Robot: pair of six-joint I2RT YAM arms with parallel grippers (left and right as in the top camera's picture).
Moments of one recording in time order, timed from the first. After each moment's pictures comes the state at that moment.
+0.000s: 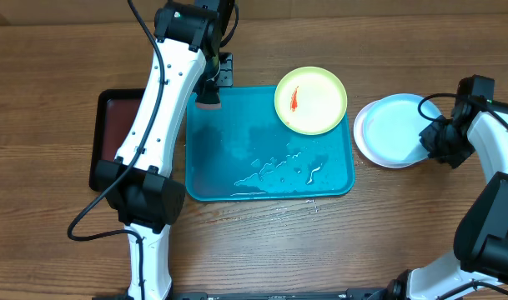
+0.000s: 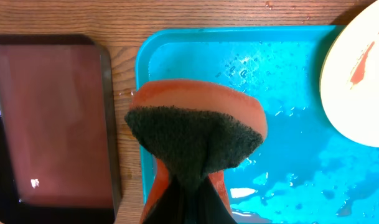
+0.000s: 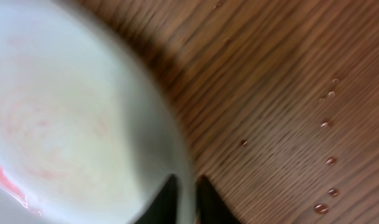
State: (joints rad) left arm -0.31 2.18 2.38 -1.55 -0.12 -0.34; right arm -0.32 1.80 1.25 -0.88 0.01 0.54
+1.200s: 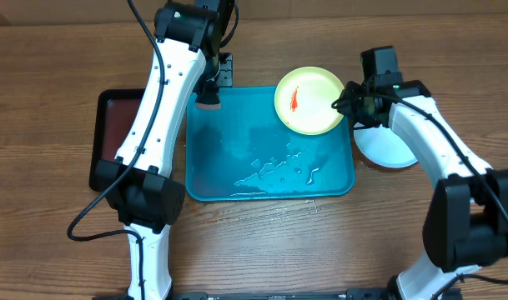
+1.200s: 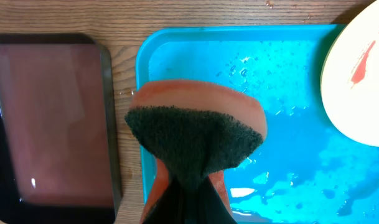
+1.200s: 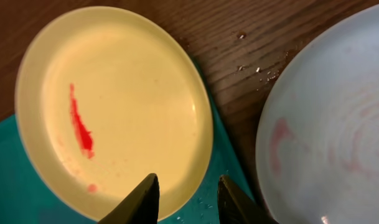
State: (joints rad) left arm -0.31 2.18 2.38 -1.56 -0.12 -0.34; right arm 0.15 1.84 1.35 -0.64 -0.05 0.59
